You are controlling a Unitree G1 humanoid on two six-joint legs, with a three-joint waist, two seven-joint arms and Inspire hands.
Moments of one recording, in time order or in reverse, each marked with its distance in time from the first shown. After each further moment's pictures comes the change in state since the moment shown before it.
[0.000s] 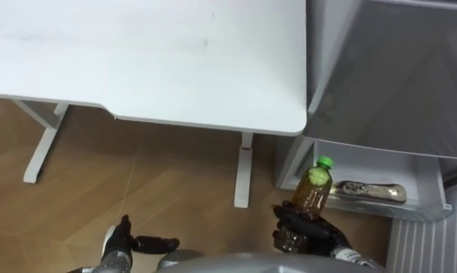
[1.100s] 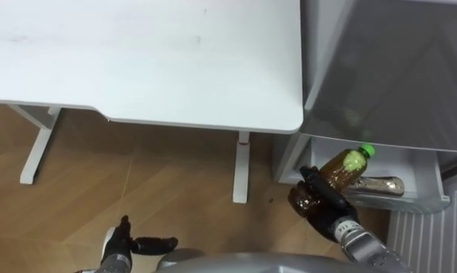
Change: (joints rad) left arm 0.005 0.003 0.009 0.045 0.001 -0.074 -0.020; right arm -0.089 0.022 -0.017 -0.015 0.469 -0.067 -0.171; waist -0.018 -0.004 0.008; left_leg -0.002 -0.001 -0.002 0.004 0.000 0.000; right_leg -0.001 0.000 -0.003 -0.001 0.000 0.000
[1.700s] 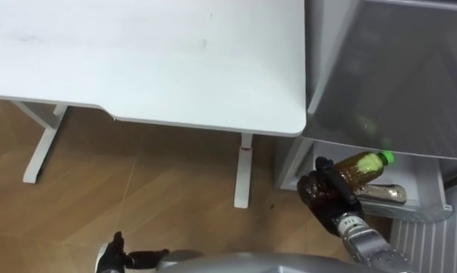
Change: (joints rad) left arm 0.086 0.001 0.034 0.000 0.006 0.012 0.006; right arm 0.002 -0.006 -0.002 -0.016 0.239 -0.008 -0.037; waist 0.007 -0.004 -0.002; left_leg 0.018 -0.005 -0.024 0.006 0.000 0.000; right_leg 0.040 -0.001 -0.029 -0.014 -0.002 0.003
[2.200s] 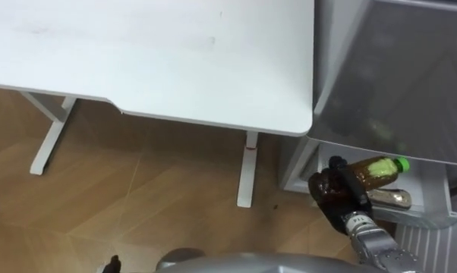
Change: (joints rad) left arm 0.034 0.007 -0.012 -0.003 0.043 0.082 -0.011; right arm -0.014 -0.019 -0.098 0.001 0.041 0.010 -0.061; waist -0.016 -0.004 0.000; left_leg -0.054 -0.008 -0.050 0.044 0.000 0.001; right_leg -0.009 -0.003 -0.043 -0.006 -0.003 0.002
